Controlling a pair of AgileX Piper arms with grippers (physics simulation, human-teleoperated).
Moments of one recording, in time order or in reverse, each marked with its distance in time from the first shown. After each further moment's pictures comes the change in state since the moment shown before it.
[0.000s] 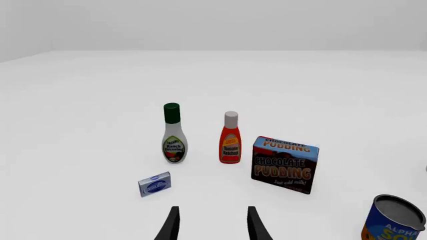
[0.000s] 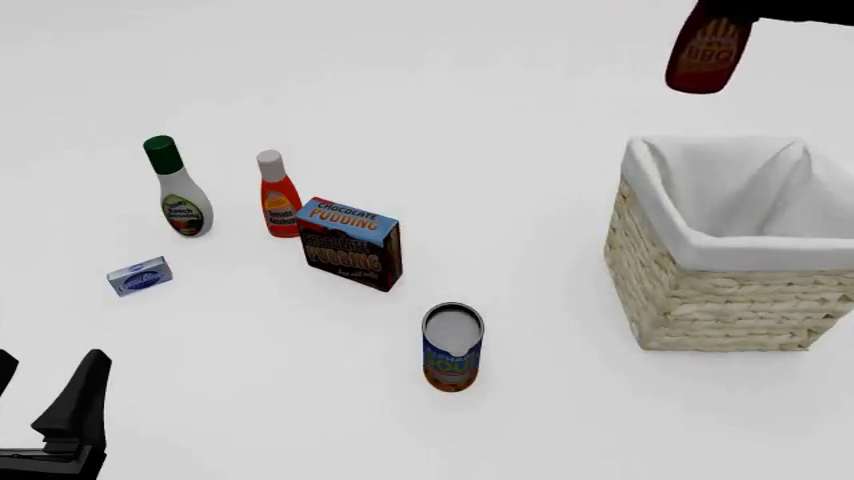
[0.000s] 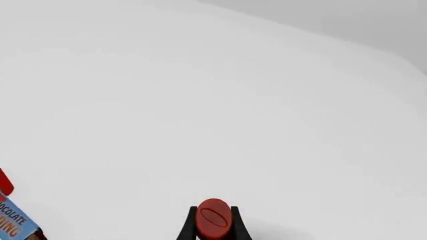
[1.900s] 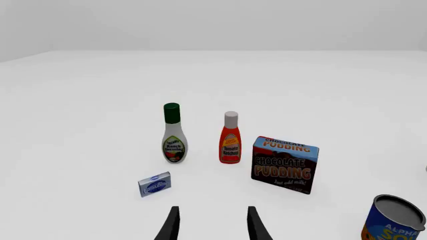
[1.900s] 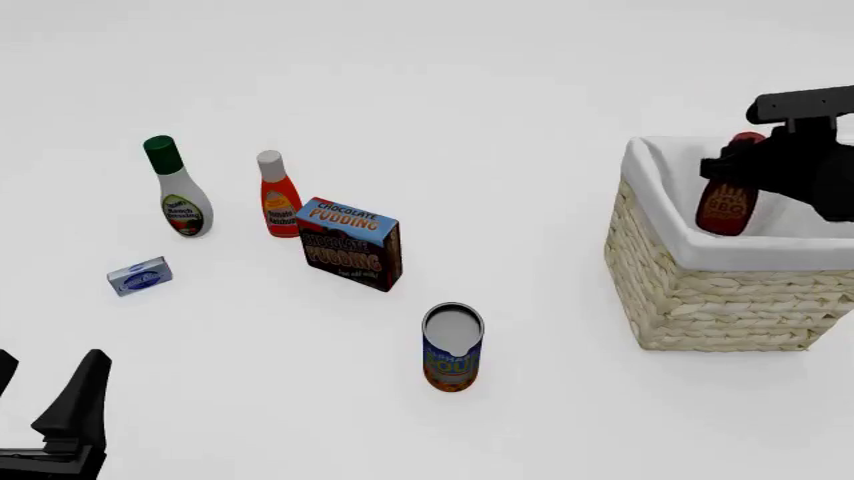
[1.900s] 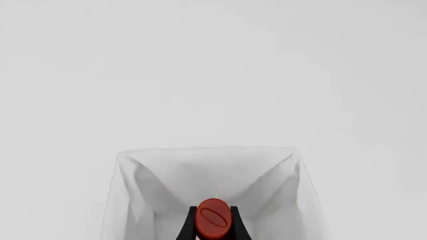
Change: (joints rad) left arm 0.000 0.000 0.000 0.000 0.000; right arm -0.260 0.210 0.424 -0.404 0.029
